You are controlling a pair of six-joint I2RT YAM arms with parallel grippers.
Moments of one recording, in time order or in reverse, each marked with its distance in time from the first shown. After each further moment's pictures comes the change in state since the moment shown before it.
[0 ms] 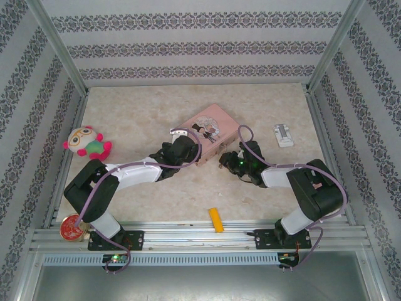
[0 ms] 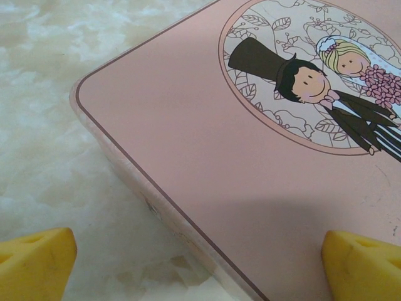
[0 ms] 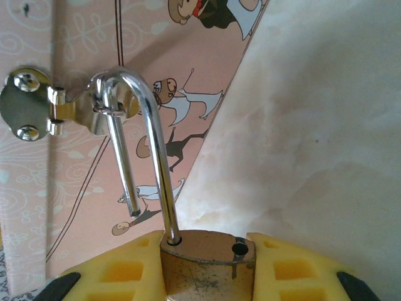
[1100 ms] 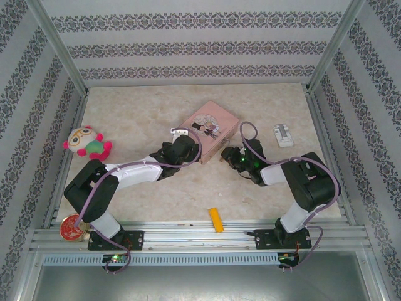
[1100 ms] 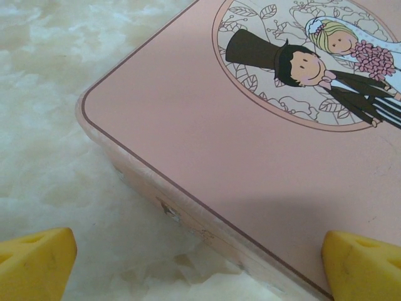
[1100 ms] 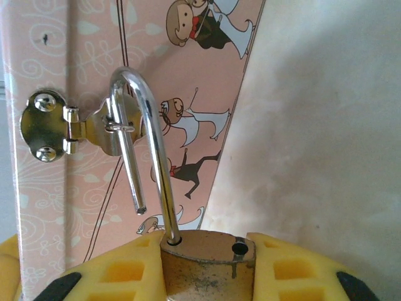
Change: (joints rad) left arm -0.001 0.000 0.023 -0.040 -0.006 0.016; right arm -0.051 0.099 0.000 0.198 0.014 0.055
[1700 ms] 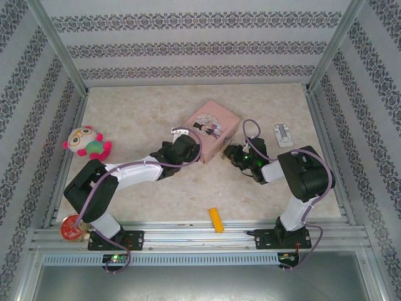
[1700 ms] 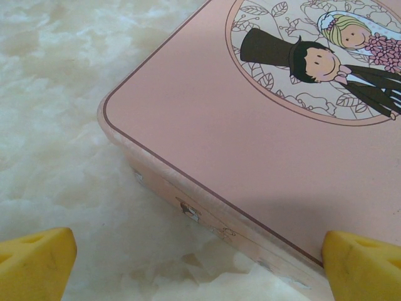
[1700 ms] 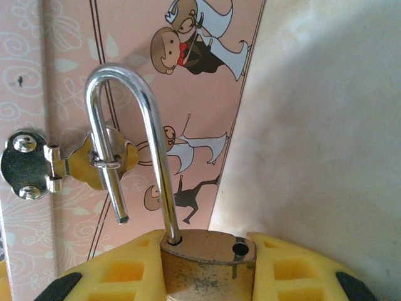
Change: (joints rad) left arm -0.001 0.000 0.010 -0.020 -0.019 0.018; right arm -0.066 0.097 0.010 0.124 -0.095 0.005
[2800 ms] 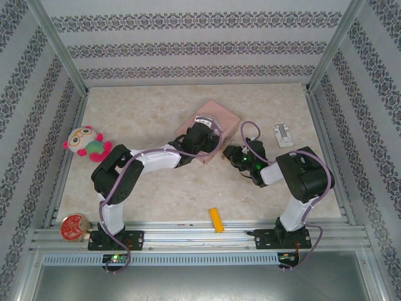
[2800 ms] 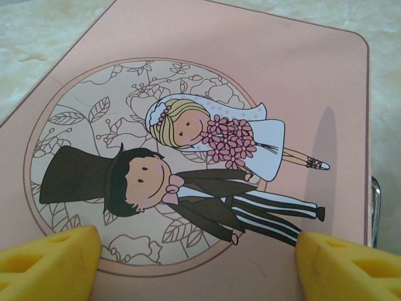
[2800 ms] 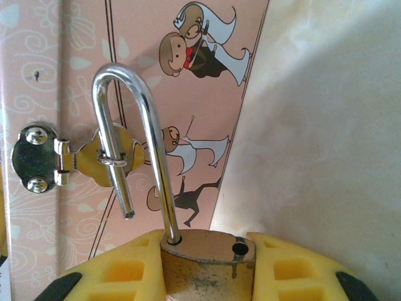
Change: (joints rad) left arm -0.004 0.271 0.260 0.156 0.161 0.204; right arm 0.031 -0.005 -0.034 0.062 0.080 0.011
